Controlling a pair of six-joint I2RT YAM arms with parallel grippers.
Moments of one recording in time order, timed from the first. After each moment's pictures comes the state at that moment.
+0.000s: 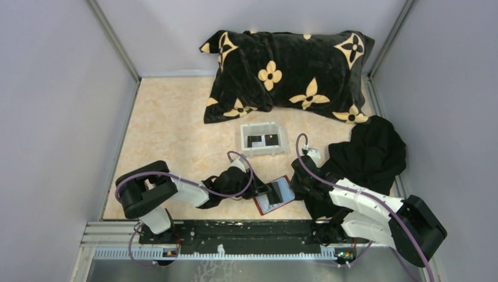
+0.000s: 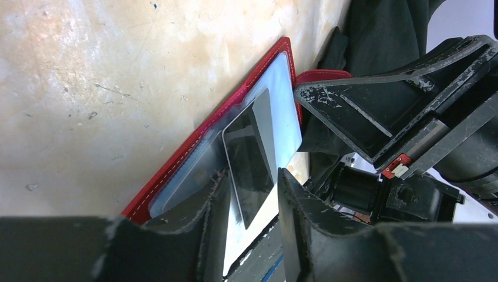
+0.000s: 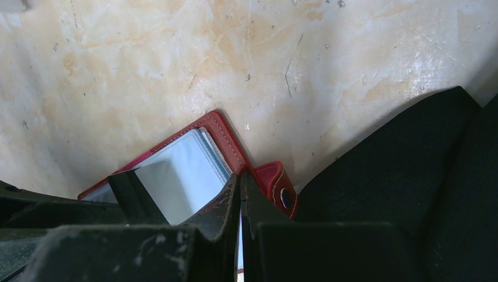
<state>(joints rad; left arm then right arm) -1.09 1.65 0.43 0.71 -0.02 -1.29 0.74 1.04 0.38 -0.28 0.21 0.87</state>
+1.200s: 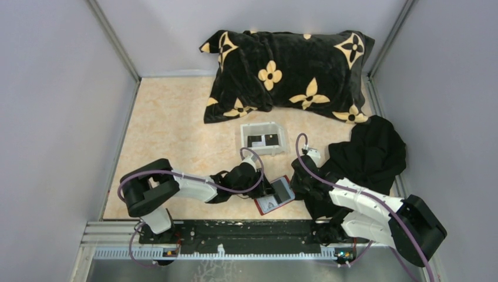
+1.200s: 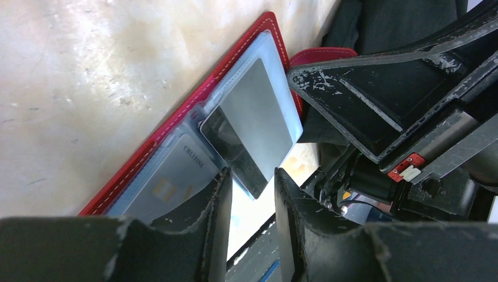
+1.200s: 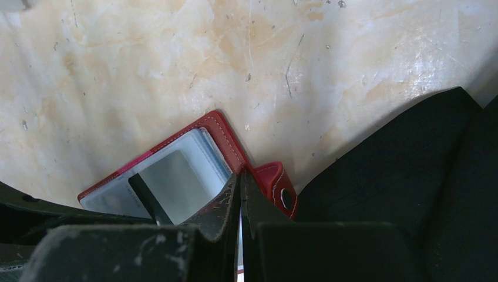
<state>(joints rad) -1.12 1.67 0.59 0.49 0.03 -1.20 0.74 1.04 0.38 -0.28 0.21 0.87</state>
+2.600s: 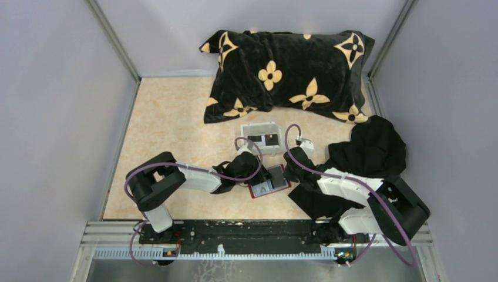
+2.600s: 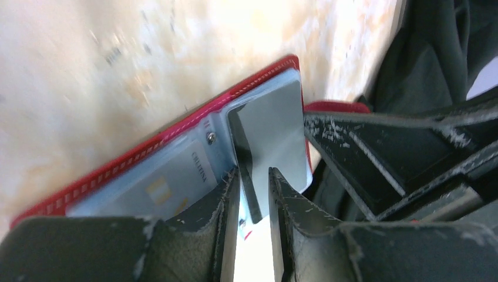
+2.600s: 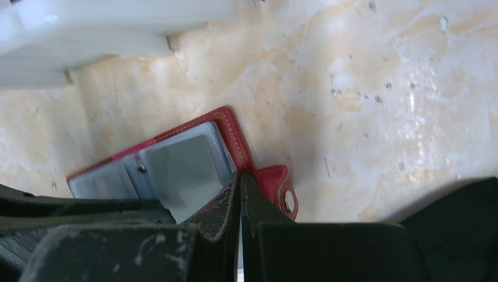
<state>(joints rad) -1.03 1.74 0.68 0.43 -0.09 -1.19 0.73 1.23 0.46 -0.11 0.26 0.86</state>
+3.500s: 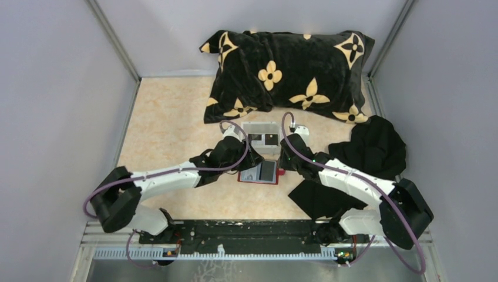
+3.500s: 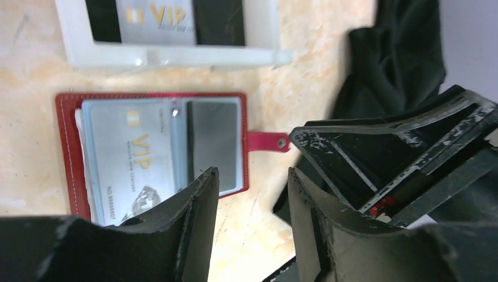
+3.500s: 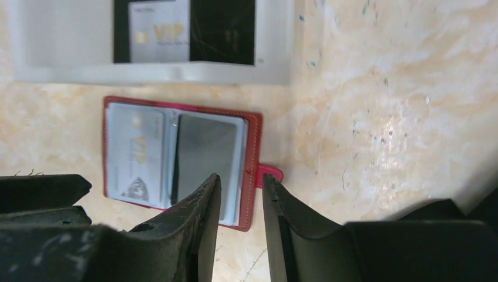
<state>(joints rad) -0.91 1.44 0.73 0.14 -0.13 -1.01 0.74 1.22 0.66 -0.29 0.29 0.72</state>
